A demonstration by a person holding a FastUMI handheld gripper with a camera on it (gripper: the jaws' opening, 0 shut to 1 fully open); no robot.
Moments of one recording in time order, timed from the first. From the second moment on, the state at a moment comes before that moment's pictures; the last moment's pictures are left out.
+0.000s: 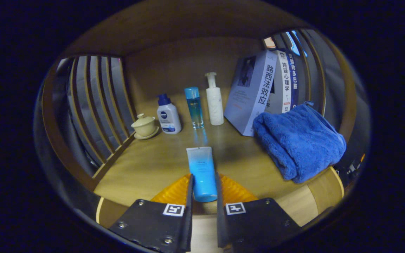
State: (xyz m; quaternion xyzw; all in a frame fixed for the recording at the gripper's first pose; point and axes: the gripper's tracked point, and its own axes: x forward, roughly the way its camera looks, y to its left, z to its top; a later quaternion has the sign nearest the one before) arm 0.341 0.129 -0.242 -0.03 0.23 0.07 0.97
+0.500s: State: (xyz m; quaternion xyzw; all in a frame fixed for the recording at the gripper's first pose) arm 0.291 0.131 -0.192 -0.08 0.18 0.07 0.98
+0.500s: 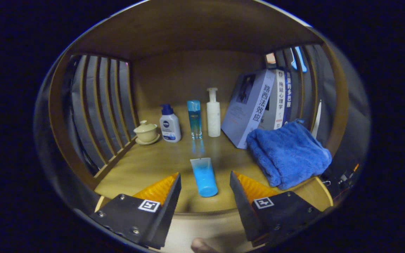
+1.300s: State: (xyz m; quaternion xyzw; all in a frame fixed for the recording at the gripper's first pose) arm 0.091 0.075 -0.157 -0.08 0.10 0.06 0.99
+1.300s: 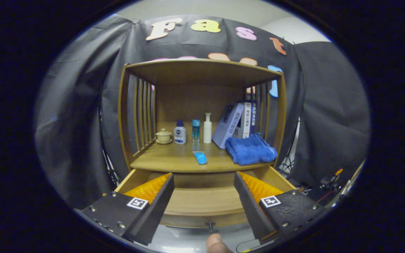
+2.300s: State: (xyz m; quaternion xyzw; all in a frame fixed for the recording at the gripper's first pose) arm 0.086 0.046 -0.312 -0.05 0.10 0.09 0.99
